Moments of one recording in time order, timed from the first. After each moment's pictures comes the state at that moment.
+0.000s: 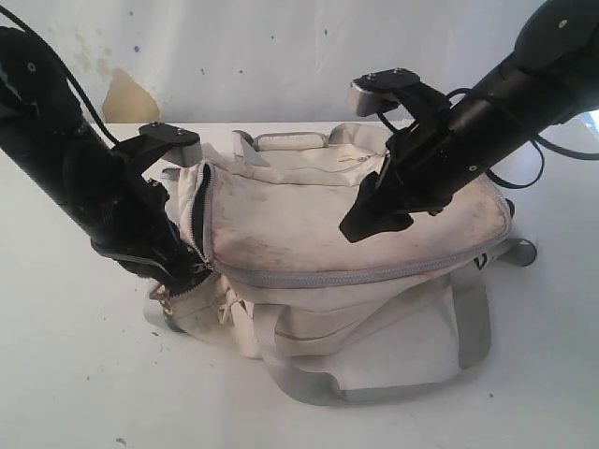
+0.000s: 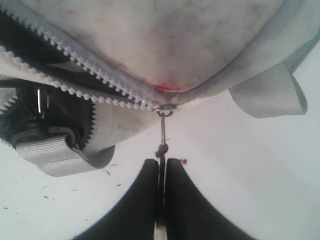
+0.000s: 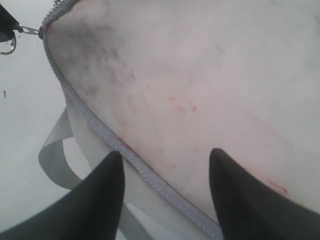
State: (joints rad) left arm -0.43 1.69 -1.18 -0.42 1.00 0.61; right arm 0.31 1.68 -1.24 0.63 0.93 -0.88
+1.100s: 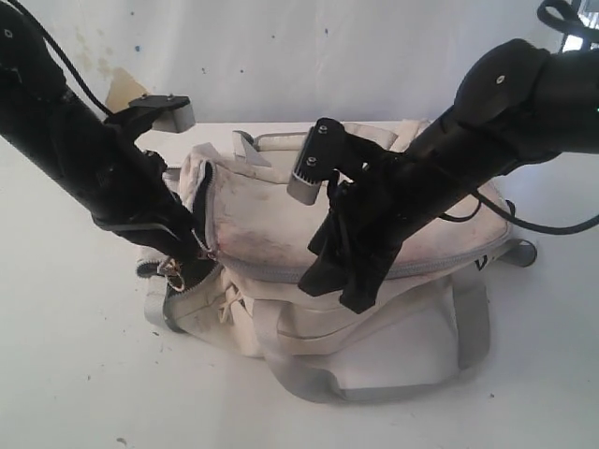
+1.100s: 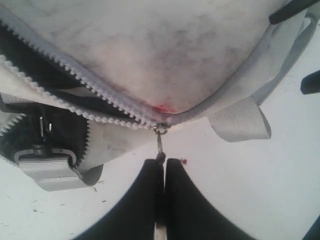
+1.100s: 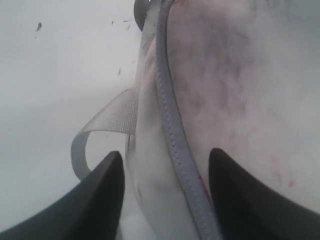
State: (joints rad) left arm -0.39 1.67 -1.24 -0.52 1.03 0.60; right arm 0.48 1.68 -1.13 0.70 0.82 -1.35
